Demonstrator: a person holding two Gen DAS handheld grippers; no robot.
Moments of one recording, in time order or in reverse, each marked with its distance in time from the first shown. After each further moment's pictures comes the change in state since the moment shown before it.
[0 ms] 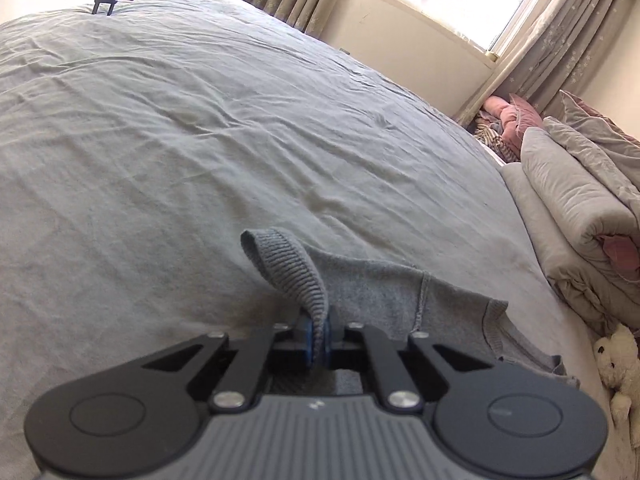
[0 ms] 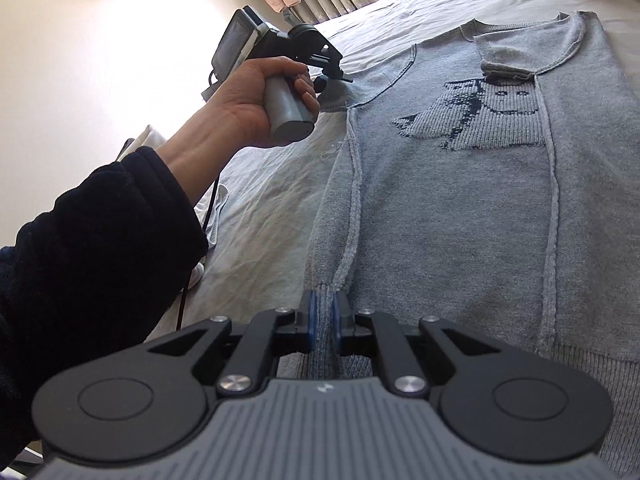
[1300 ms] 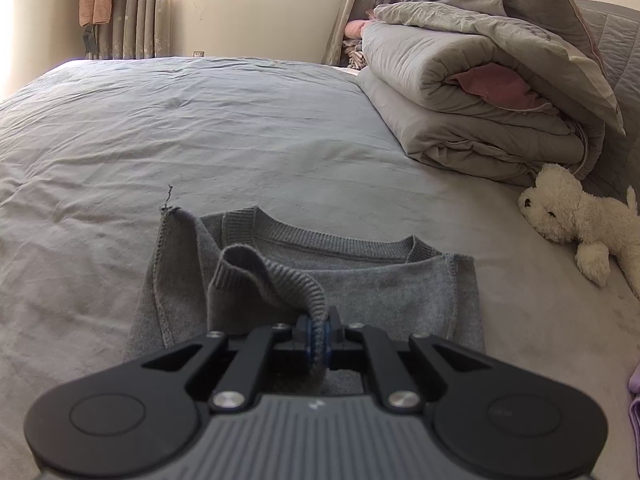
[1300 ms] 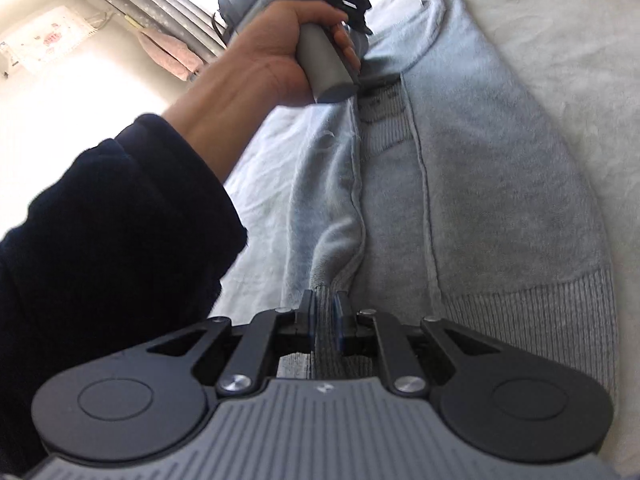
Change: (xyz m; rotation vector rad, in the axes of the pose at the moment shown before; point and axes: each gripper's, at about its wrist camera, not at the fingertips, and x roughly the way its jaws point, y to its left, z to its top) left arm 0.032 -0.214 -0.101 0.459 0.072 -0.063; right arm -0.042 -0.033 -0.019 0.350 -0.086 -0.131
